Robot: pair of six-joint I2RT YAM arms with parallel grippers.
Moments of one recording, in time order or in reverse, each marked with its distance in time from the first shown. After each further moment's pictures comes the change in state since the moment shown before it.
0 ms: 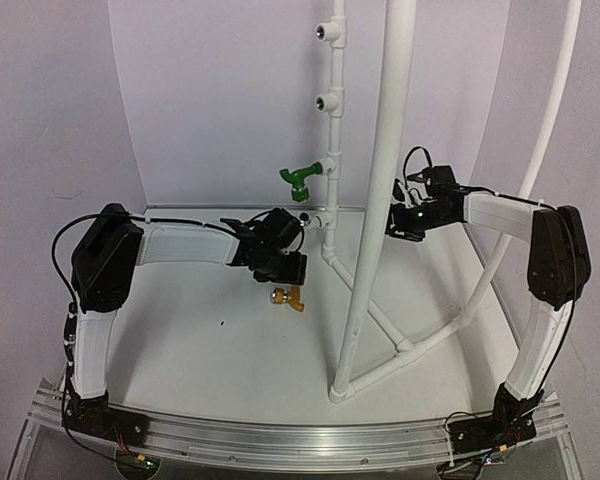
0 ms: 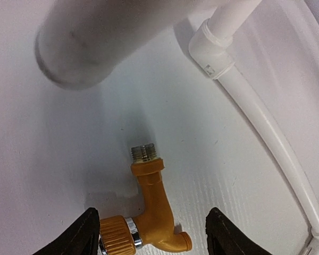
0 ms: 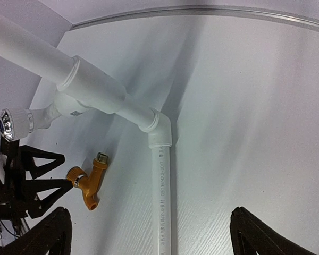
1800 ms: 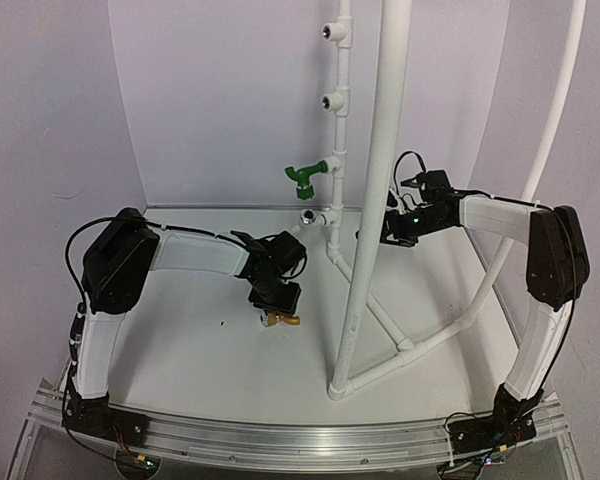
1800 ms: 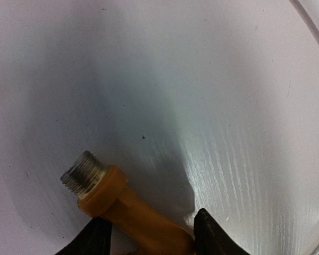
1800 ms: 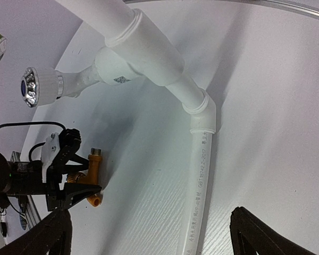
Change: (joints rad) left arm -0.025 0.057 -0.021 -0.182 0.098 0.067; right arm 0.026 0.000 -0.029 -0.004 -0.088 -0.058
